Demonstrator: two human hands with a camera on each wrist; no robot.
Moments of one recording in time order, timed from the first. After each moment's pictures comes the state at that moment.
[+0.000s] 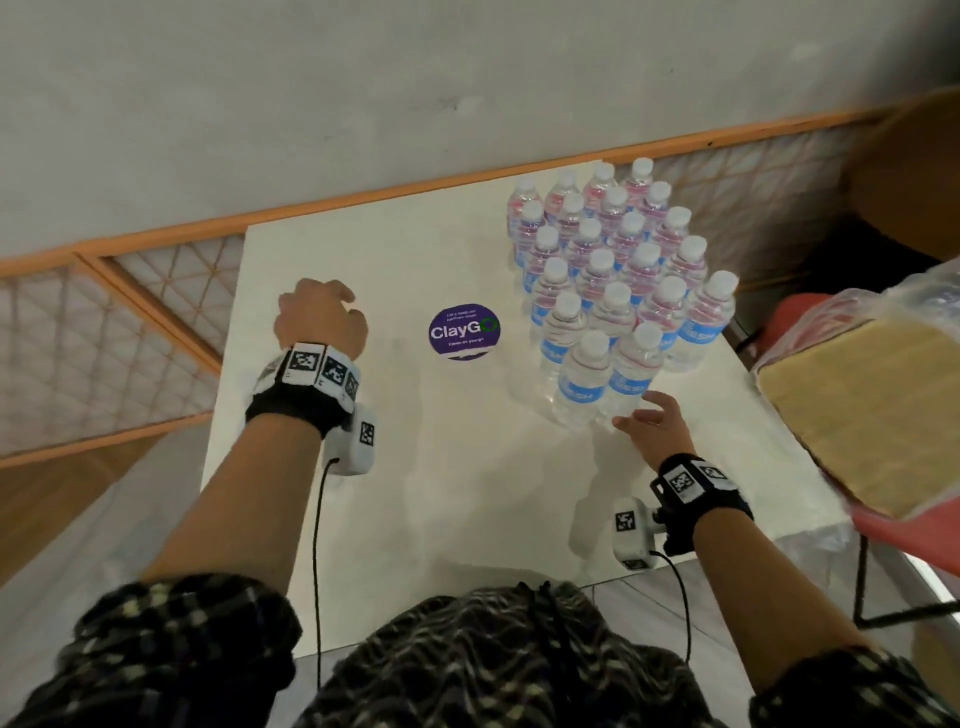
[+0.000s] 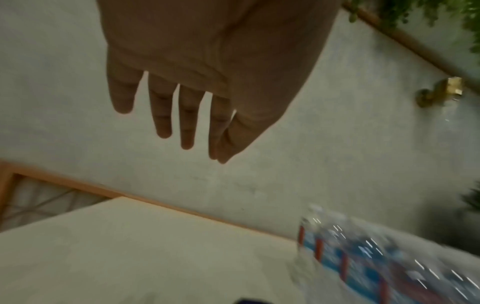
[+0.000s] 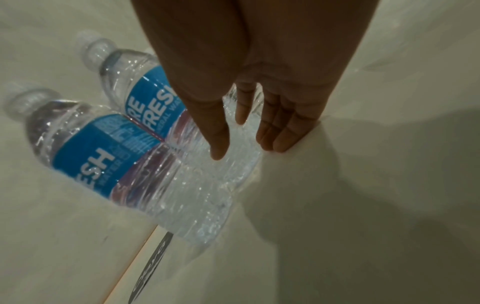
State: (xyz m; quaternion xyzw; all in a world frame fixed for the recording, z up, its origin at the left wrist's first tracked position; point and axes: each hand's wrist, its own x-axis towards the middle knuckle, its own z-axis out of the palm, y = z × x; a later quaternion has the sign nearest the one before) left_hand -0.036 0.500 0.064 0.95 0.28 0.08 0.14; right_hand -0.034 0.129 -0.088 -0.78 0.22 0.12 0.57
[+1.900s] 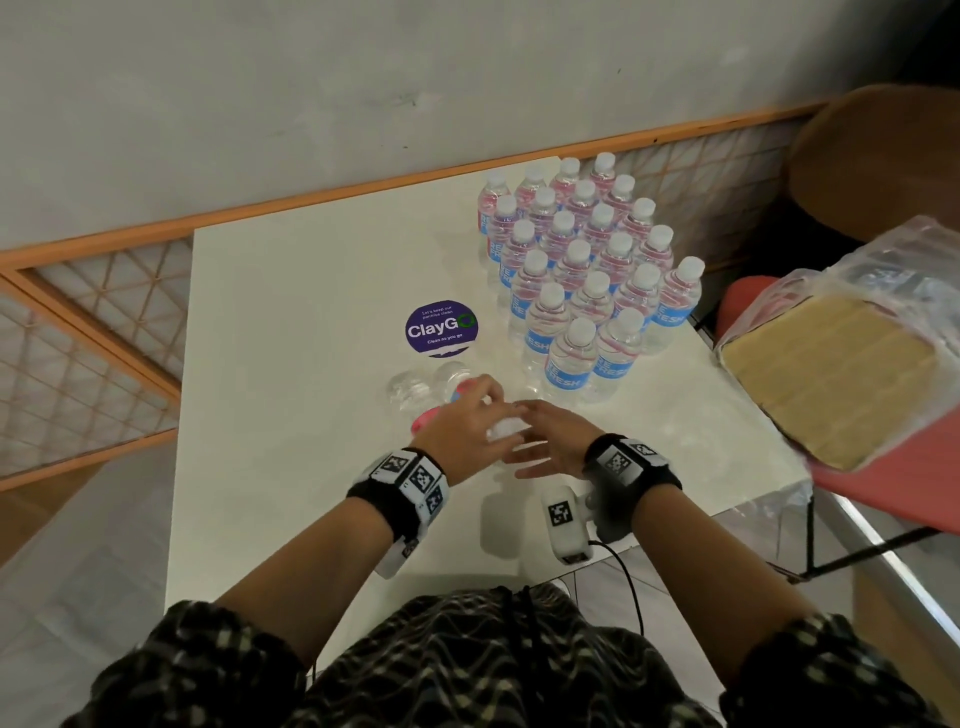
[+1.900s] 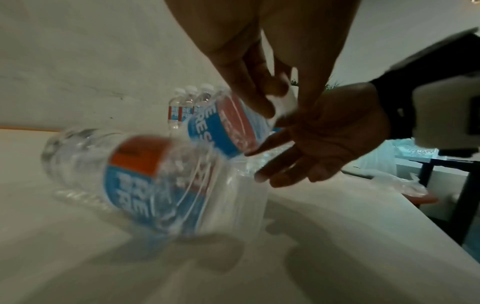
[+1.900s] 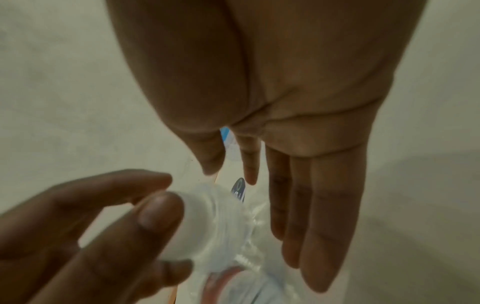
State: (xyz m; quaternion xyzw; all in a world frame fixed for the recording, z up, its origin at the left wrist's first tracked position) left_hand -0.097 0.398 -0.033 0.91 -0.26 0.07 0.33; right_hand -0.071 0.226 -0.036 -0.64 0.15 0.40 0.63
